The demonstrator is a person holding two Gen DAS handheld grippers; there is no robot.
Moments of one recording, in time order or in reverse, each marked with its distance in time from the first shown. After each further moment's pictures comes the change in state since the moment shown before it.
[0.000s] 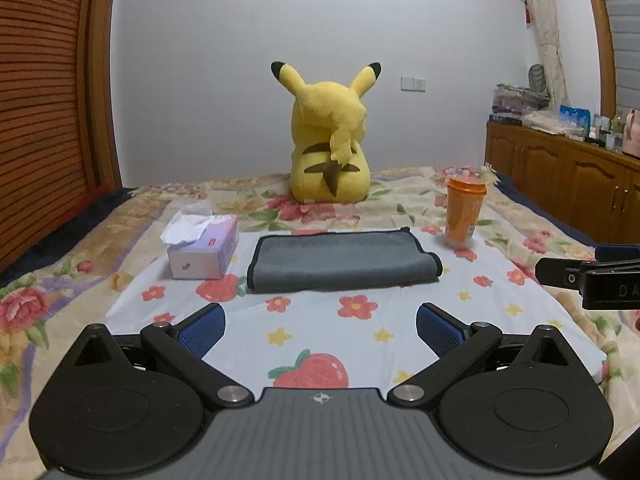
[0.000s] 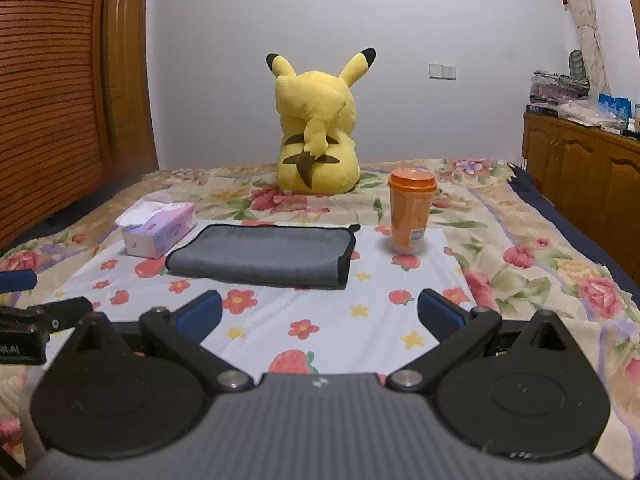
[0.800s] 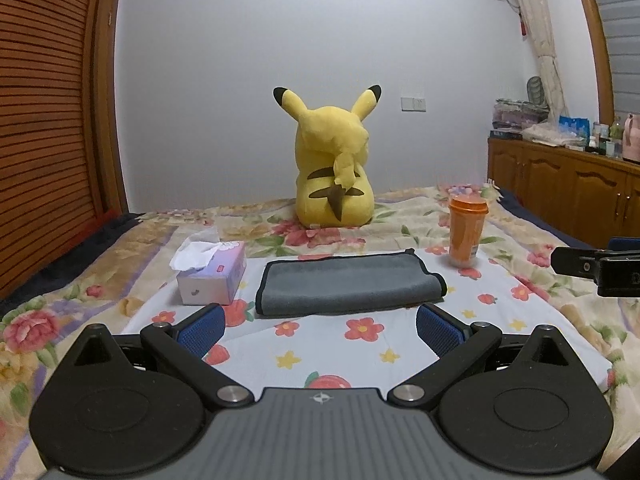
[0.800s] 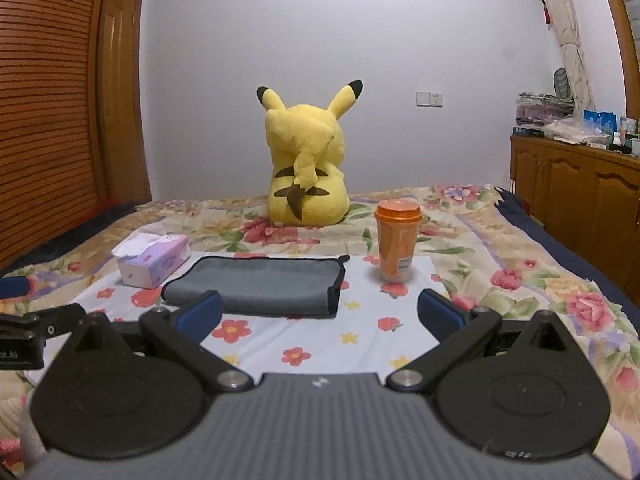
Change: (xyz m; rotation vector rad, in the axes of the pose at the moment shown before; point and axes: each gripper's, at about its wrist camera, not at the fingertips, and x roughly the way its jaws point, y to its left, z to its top) left arm -0.008 0.000 0.003 0.020 -0.072 0.022; right arm -0.015 -0.007 0.002 0.015 -0.101 -0.024
